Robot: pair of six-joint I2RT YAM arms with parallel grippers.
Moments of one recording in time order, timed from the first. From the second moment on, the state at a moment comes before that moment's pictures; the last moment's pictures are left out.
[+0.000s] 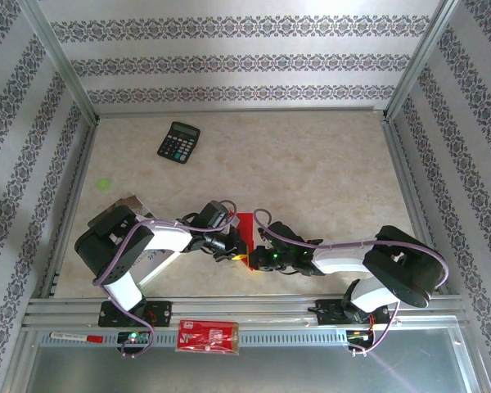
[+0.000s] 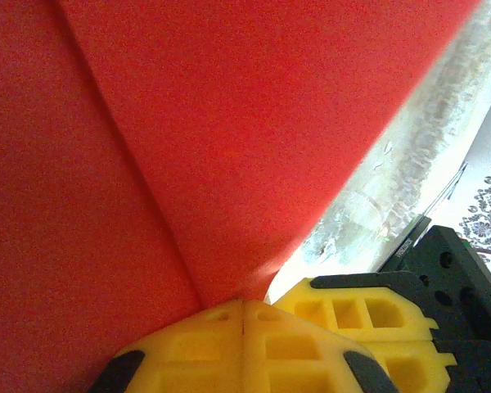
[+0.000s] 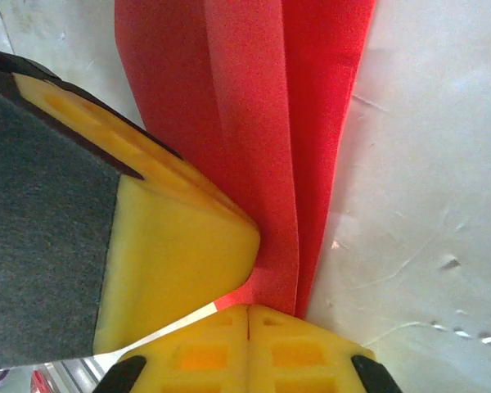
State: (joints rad) left arm -0.71 1.69 0.64 0.12 0.64 -1.04; right arm 0.91 1.45 0.40 0.20 -0.32 0.97
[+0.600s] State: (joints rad) left arm -0.69 1.70 0.67 0.06 0.63 -0.96; right arm 0.91 1.47 0.45 0.10 -0.33 0.97
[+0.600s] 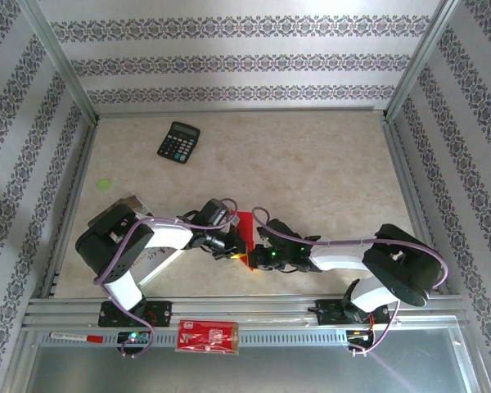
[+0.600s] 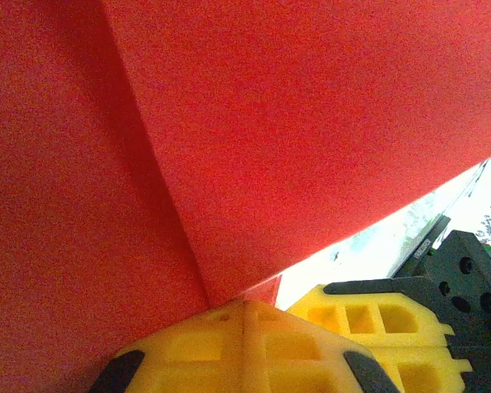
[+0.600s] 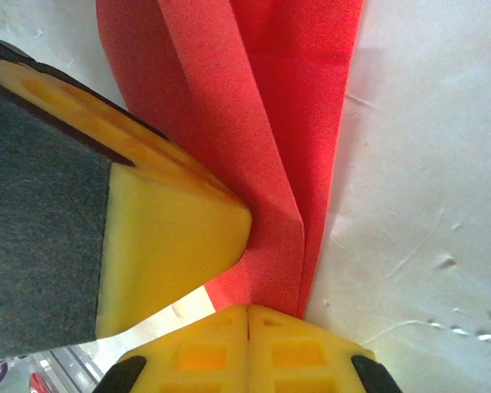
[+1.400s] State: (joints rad) left arm -0.58 1.75 0.78 -0.08 0.62 -0.83; right arm 0.91 1.49 0.50 0.04 -0.33 0.94
